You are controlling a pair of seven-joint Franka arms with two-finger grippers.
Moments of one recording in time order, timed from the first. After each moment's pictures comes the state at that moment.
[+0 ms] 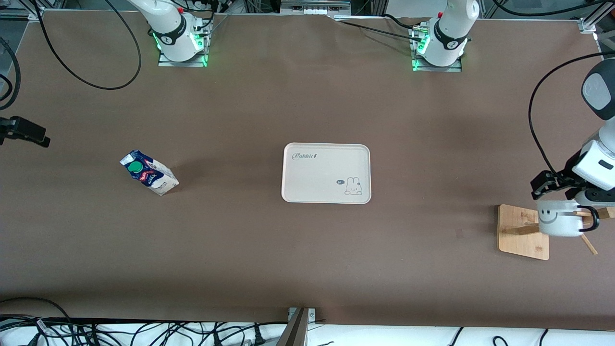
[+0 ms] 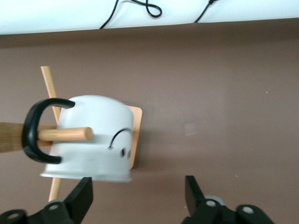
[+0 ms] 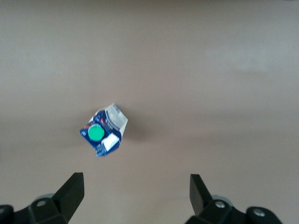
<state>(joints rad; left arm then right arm) 0.19 0.21 -0.12 -1.72 0.08 2.13 0.06 0.07 0.21 -0.18 -1.35 -0.02 1.51 -0.08</state>
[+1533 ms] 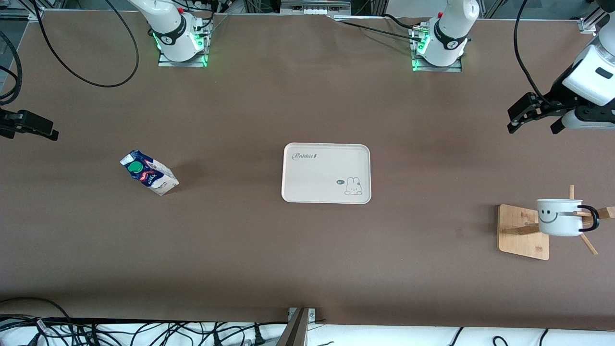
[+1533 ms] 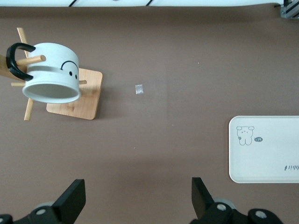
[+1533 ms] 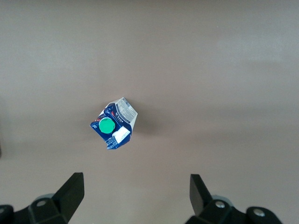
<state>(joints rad) 0.06 -0.06 -0.12 -1.71 -0.01 1.80 -0.07 0.05 0.19 -0.15 -1.38 0.00 1.51 -0.04</state>
